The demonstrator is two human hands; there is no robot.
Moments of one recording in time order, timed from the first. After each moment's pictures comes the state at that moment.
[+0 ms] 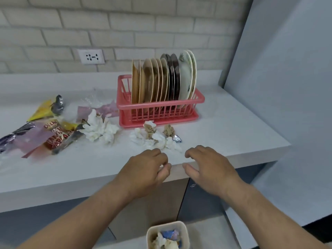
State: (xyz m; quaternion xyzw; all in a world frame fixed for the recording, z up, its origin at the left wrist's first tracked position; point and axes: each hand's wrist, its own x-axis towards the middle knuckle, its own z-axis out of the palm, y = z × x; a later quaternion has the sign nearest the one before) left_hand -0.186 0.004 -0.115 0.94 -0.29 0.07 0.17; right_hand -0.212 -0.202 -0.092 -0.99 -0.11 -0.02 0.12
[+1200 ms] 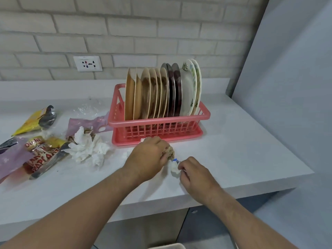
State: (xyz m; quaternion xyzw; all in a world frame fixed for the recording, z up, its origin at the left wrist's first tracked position) left_hand -0.055 -0.035 -0.119 0.95 -0.25 0.13 0.16; right_hand -0.102 -0.218 -0.153 -0.96 -0.11 0.00 0.26
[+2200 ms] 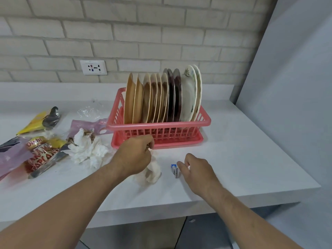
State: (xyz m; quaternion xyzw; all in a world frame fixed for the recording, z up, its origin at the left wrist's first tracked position) left_hand -0.049 -0.019 -0.093 0.95 -0.13 0.07 0.27; right_hand -0.079 -0.222 -0.129 -0.96 -0.01 0.01 0.28
